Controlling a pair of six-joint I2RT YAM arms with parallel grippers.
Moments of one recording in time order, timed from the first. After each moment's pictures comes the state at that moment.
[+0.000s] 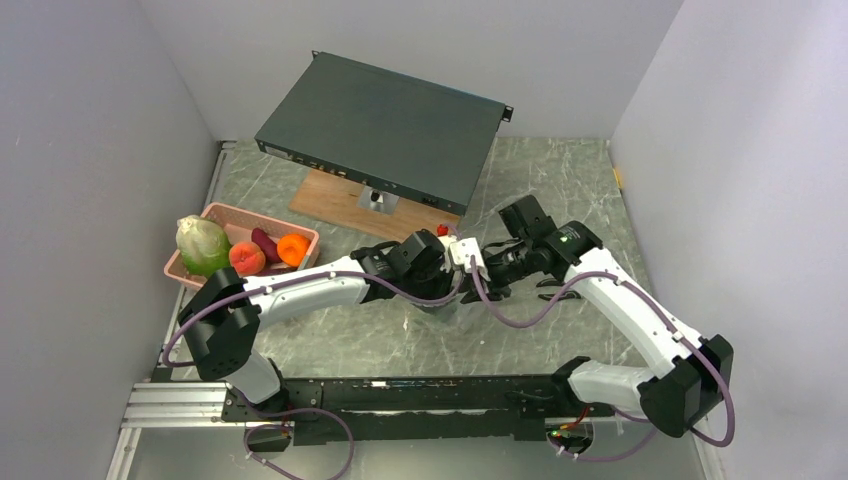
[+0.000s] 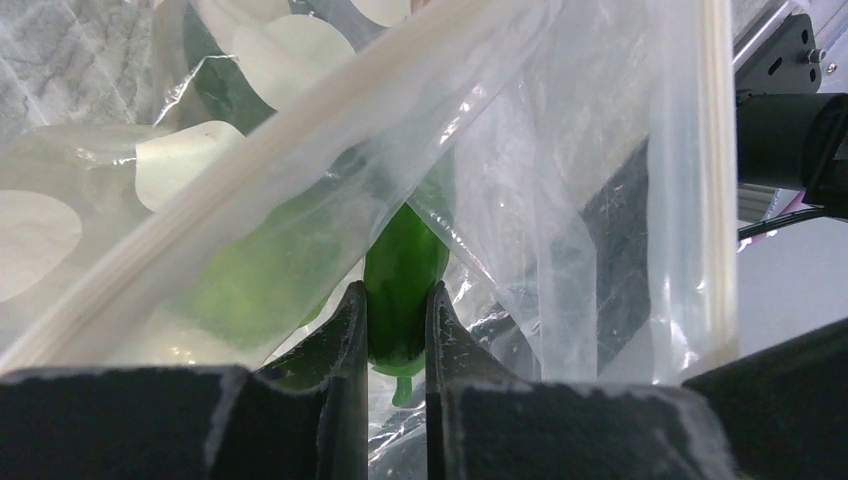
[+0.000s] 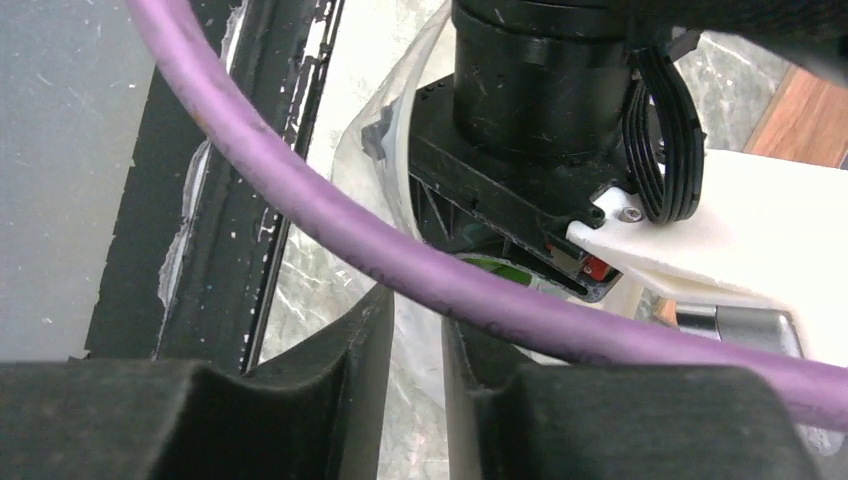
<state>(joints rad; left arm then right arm) -1.00 1.58 1.10 -0.38 0.19 -0.47 0.56 1.18 1.10 -1.00 -0.86 -1.04</state>
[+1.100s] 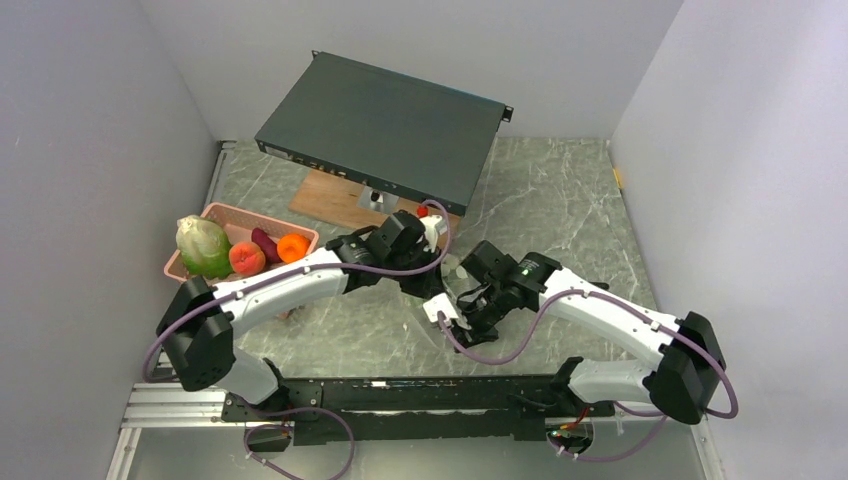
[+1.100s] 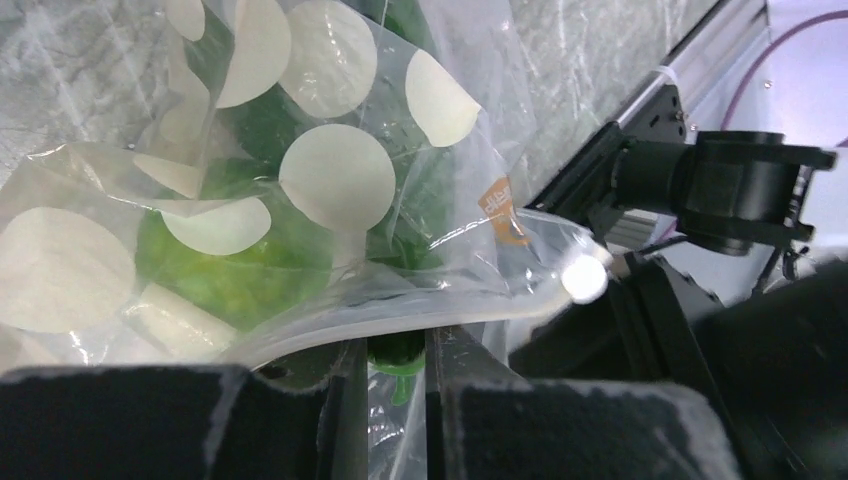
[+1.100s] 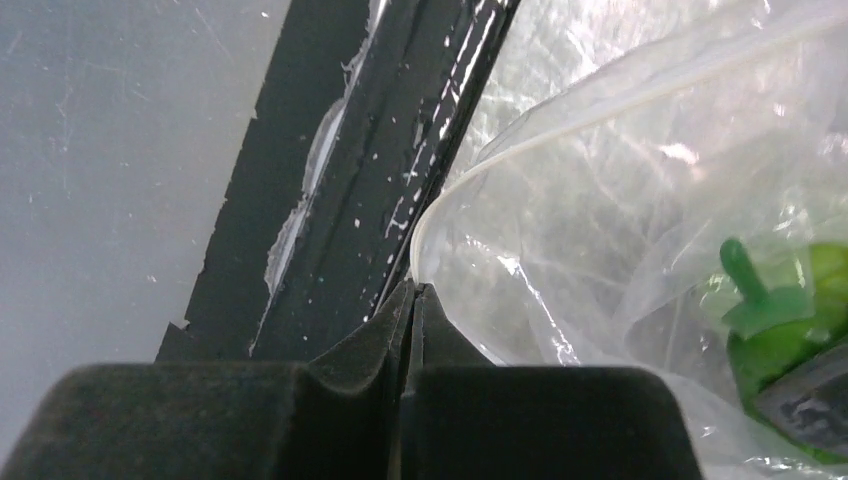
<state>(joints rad) -0.91 1.50 1.13 -0.42 0.26 -0.58 0.86 1.21 0.92 -0.93 -0.78 -0.93</state>
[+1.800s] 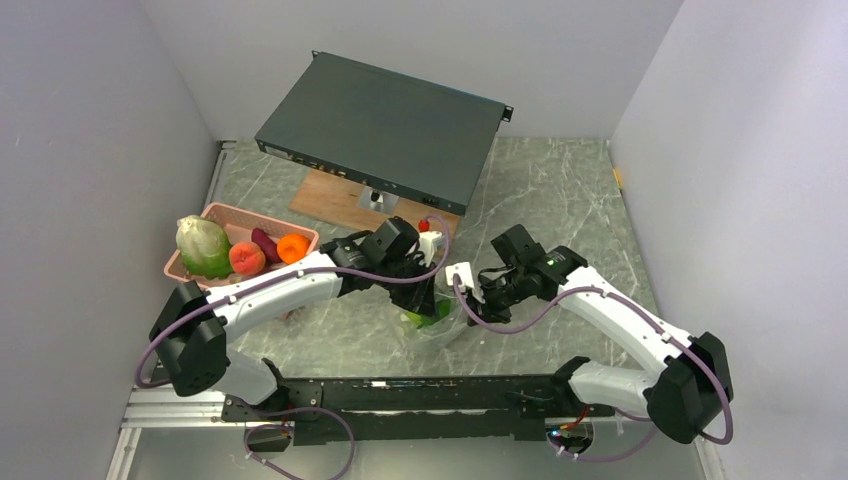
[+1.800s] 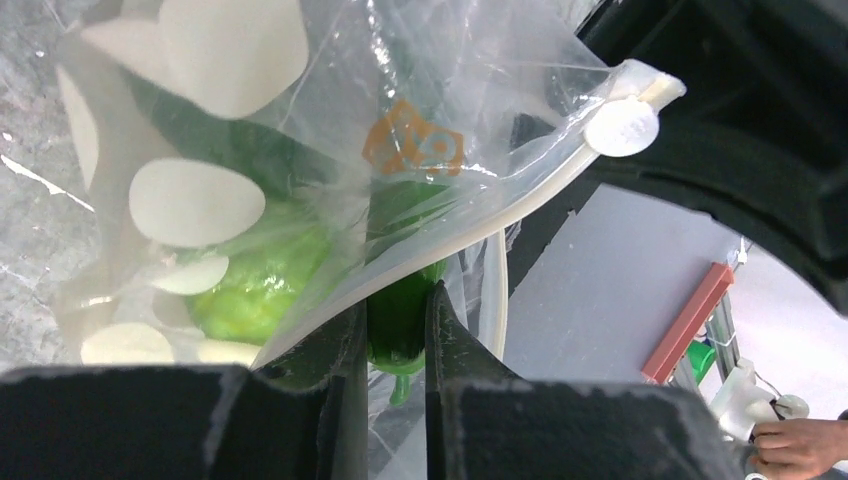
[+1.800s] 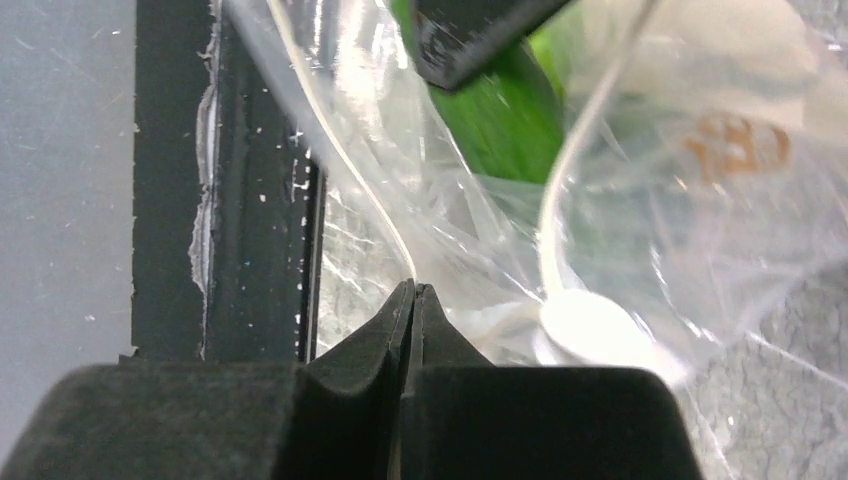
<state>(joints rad) -0.91 1.44 1.08 -0.51 0.43 -0.49 0.62 1.14 0.86 -0.87 -0.72 -0.85</state>
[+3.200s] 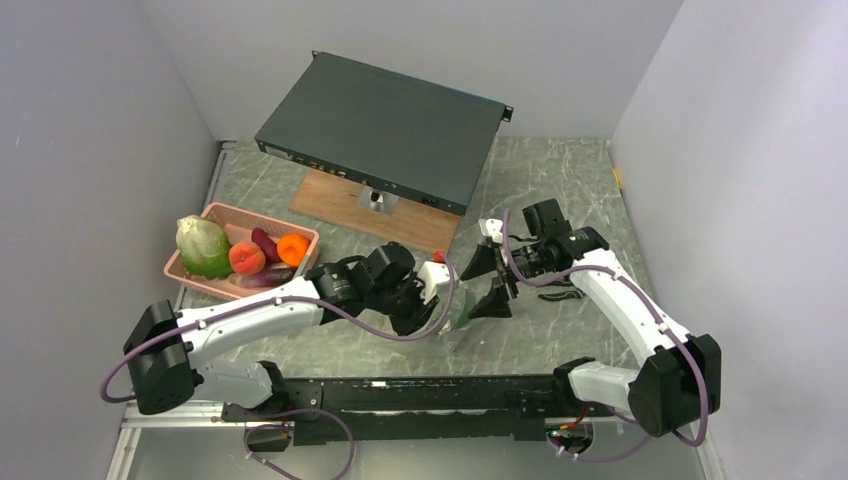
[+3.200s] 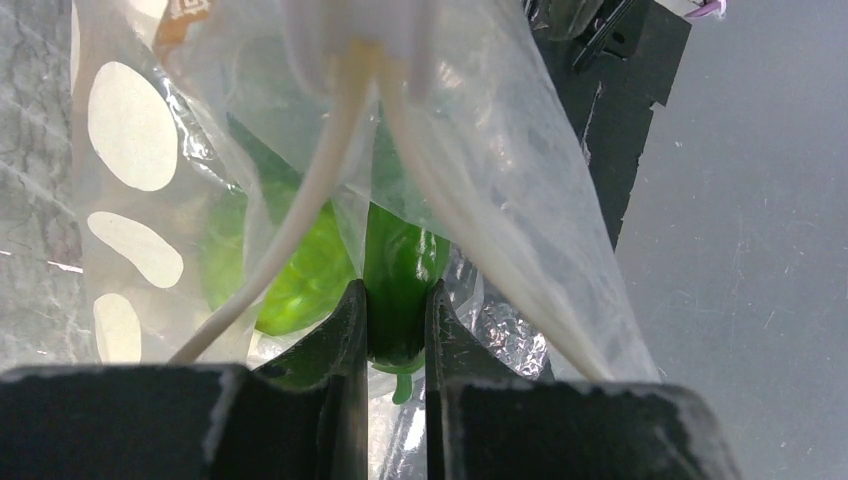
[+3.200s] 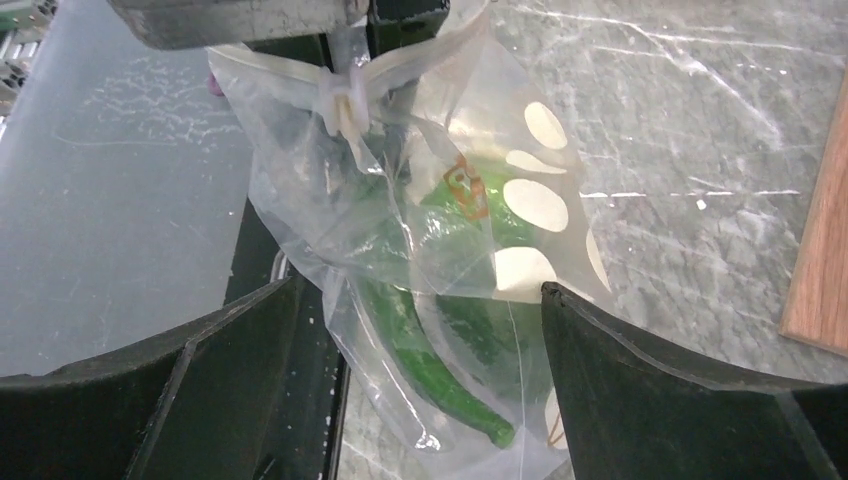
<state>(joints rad) -1.04 1.28 0.96 -0.44 0.36 -0.04 0.34 1.19 0.94 -0.88 -1.18 -0.86</state>
